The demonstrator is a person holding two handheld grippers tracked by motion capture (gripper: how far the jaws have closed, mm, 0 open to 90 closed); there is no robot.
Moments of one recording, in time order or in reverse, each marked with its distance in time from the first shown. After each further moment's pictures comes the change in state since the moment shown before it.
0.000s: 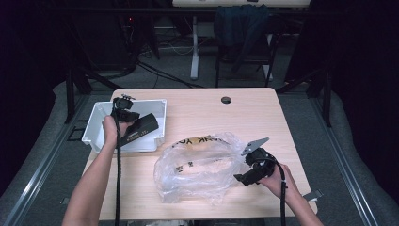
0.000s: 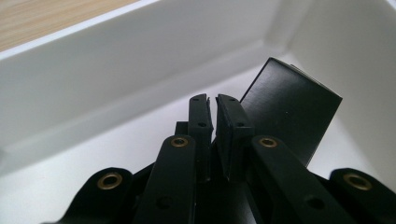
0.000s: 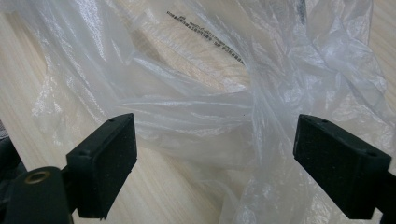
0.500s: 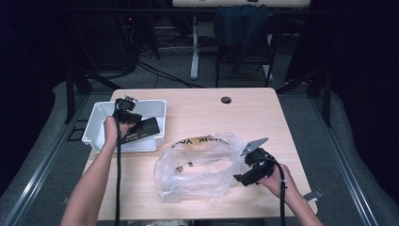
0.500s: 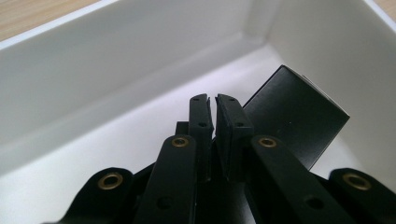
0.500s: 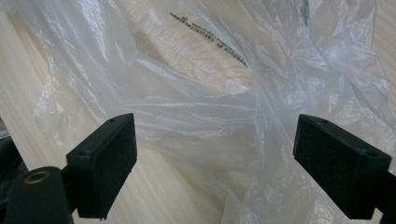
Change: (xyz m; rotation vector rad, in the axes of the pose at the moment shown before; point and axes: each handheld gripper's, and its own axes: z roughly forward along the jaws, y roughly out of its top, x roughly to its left) left arm -0.007 -0.001 -0.002 0.019 -0.040 0.052; right arm 0.001 0.001 0.001 -0.001 0.004 -0.003
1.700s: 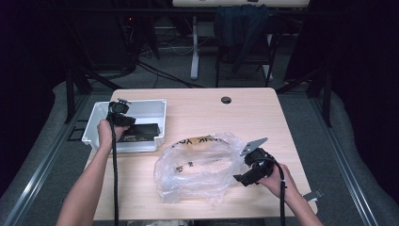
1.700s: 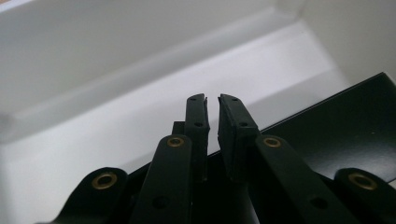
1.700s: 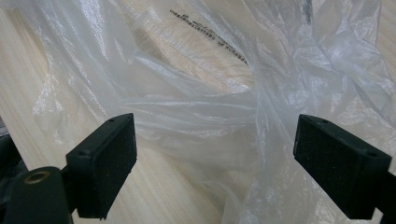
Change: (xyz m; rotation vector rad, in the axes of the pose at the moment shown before) left arm 0.010 -0.017 -0.004 0.025 0.049 -0.050; right arm -0.001 0.000 0.001 0.013 0.007 -0.007
